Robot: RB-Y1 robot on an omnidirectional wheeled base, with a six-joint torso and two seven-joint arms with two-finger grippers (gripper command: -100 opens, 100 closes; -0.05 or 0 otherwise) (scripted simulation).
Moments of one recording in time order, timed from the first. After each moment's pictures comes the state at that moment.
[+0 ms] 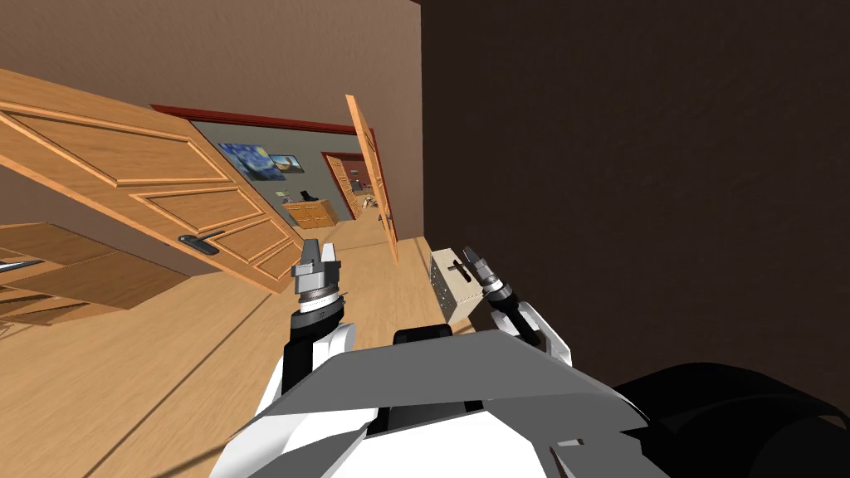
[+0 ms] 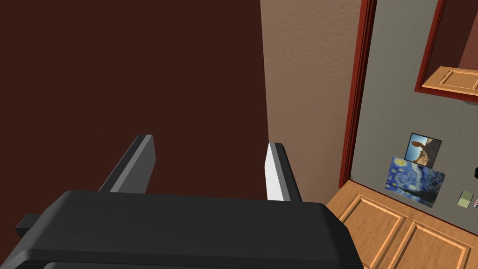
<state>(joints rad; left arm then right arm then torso) 0.54 -0.03 0.00 -2.36 -0.06 -0.51 -0.13 0.50 -0.39 0.04 -2.17 0.31 -0.53 -0.07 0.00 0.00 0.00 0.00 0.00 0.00</state>
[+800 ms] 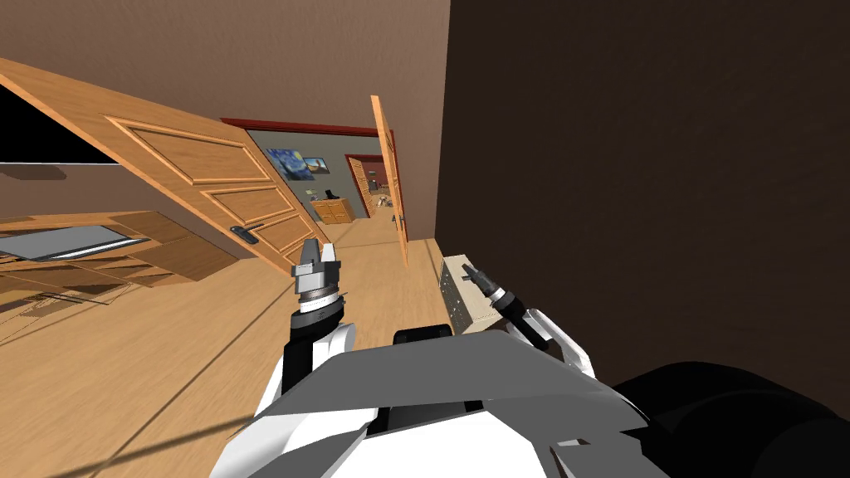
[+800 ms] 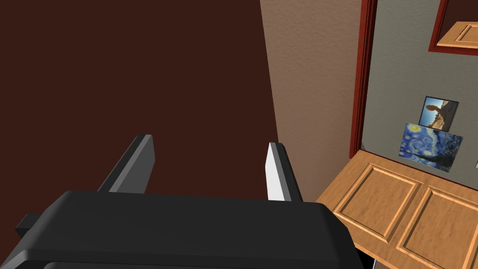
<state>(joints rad) 0.54 -0.03 0.00 -2.36 -0.06 -0.51 -0.13 0.56 -0.53 0.00 -2.01 0.49 -0.49 -0.14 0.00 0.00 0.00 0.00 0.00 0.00</state>
